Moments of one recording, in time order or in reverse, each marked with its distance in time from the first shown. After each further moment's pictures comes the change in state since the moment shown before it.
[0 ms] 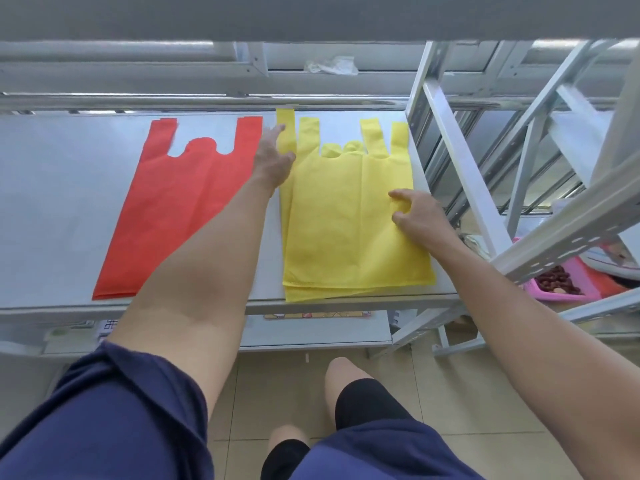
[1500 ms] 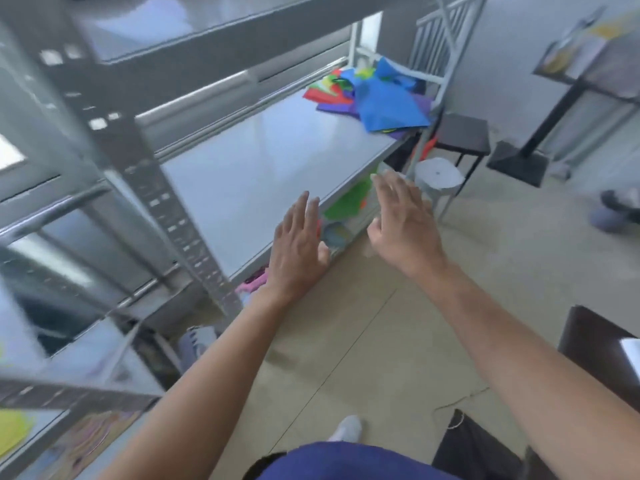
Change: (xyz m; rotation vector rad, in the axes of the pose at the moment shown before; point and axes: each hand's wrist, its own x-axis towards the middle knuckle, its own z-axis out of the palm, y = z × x) left_hand -0.444 0.470 0.523 0.438 -0.529 0.962; right_hand -0.368 0.371 -0.504 -0.523 0.632 0.392
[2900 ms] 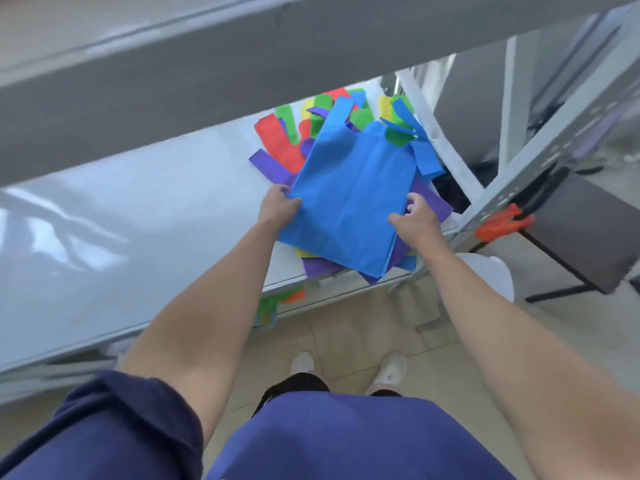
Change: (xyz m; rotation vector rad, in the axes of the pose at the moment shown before) left_hand 0.688 0.008 0.340 -0.389 0.091 -1.171; right_hand 0.683 0.488 0.268 0.677 -0.715 0.228
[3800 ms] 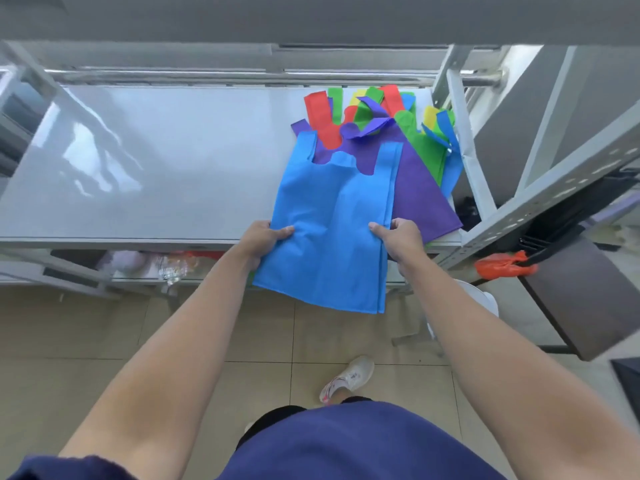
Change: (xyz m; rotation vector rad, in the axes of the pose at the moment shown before) left_hand -0.170 -0.071 -0.021 -0.698 -0.169 -0.320; right_hand -0.028 0.018 0.032 0.141 -0.226 0.011
